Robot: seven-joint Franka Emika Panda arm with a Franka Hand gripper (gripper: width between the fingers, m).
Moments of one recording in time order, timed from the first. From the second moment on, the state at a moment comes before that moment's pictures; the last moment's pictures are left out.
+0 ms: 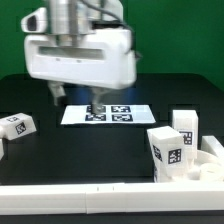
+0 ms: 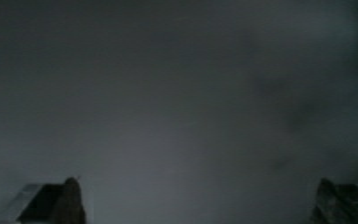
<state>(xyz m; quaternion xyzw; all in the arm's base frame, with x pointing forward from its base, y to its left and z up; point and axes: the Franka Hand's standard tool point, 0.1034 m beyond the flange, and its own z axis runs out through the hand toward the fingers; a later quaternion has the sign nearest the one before) 0.521 -0.082 0.085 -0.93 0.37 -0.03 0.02</state>
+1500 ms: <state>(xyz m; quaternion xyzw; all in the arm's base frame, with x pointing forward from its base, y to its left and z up) 0.414 -0.192 0.050 -0.94 0.34 0.01 0.04</state>
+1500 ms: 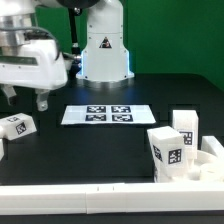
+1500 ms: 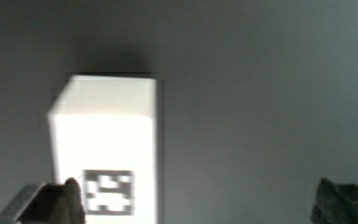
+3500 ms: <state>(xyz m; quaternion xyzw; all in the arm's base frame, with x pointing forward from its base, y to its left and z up) 0.434 -0.137 0.016 -0.42 0.91 -0.01 0.04</state>
